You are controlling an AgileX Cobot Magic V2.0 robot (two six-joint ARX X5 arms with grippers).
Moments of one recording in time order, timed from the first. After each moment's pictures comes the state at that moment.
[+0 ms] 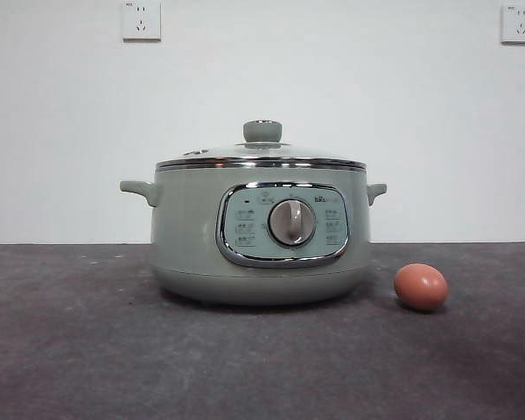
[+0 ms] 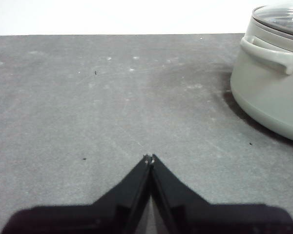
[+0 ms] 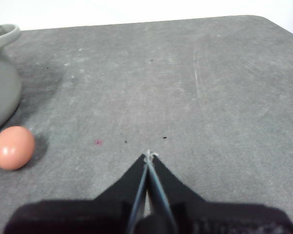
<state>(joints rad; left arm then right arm) 0.10 0.08 0.02 -0.16 0.19 0.00 -0.10 0.01 0.07 -0.31 -0.05 0.01</state>
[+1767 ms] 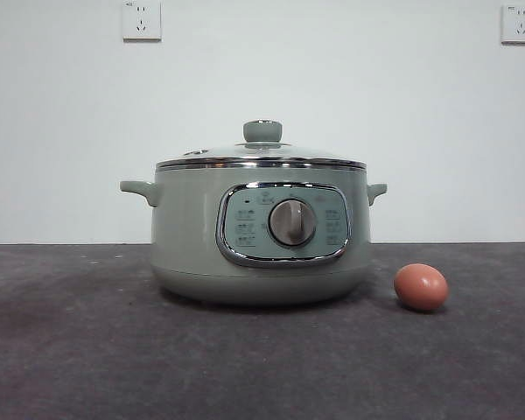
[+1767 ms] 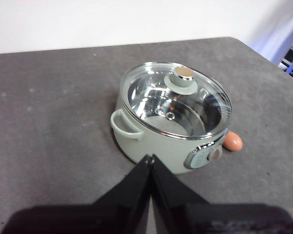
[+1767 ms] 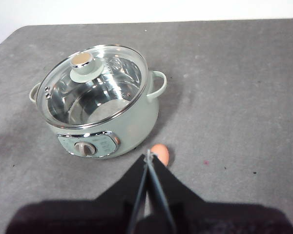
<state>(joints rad) 0.03 0.60 1.03 -0.86 0.50 0.02 -0.08 0.67 1.16 -1.02 -0.45 -0.08</state>
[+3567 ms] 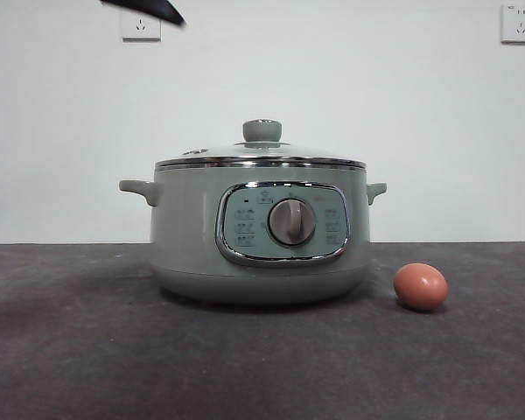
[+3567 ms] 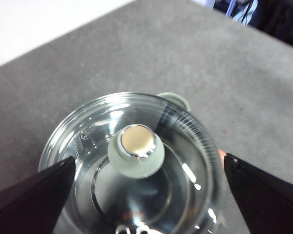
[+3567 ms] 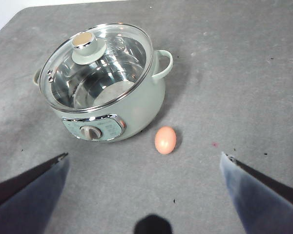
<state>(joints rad) -0.42 1.56 1.65 -0.69 0.38 0.17 -0.08 0.70 1.16 -1.08 -0.47 -0.08</state>
